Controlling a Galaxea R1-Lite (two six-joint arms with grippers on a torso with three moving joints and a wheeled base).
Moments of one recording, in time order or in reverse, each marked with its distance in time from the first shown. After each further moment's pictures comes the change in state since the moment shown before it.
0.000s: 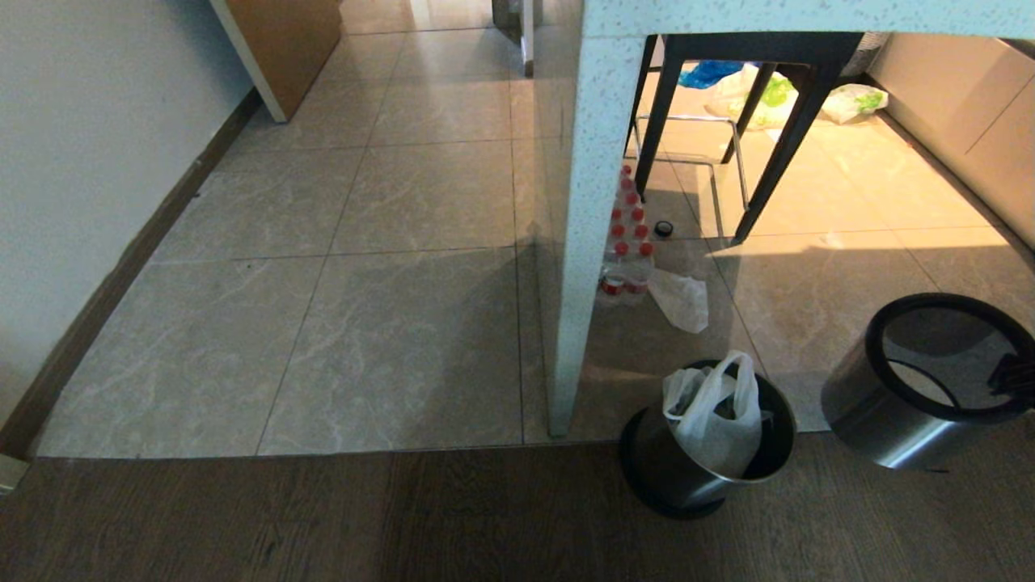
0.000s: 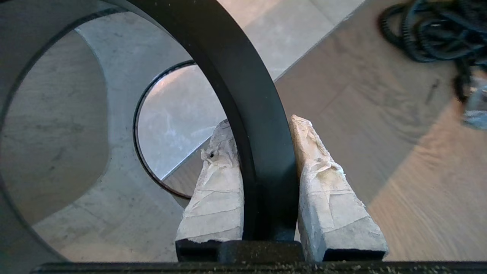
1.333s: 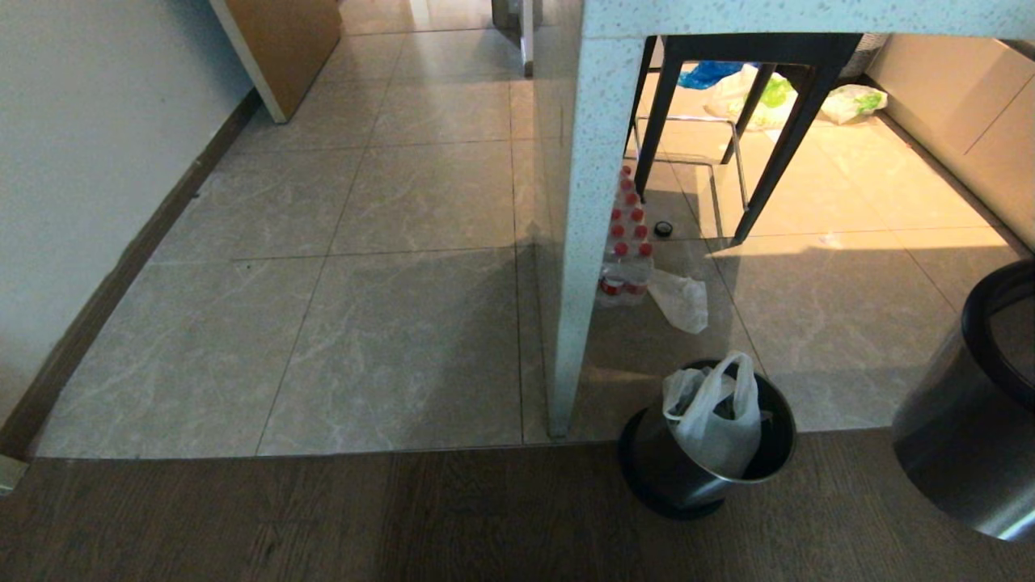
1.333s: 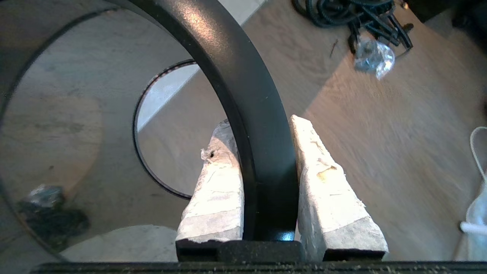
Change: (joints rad) left arm 0.000 0.000 0.000 0.000 0.001 0.001; right arm -0.011 -0.987 0.216 0.843 -0.139 0.033
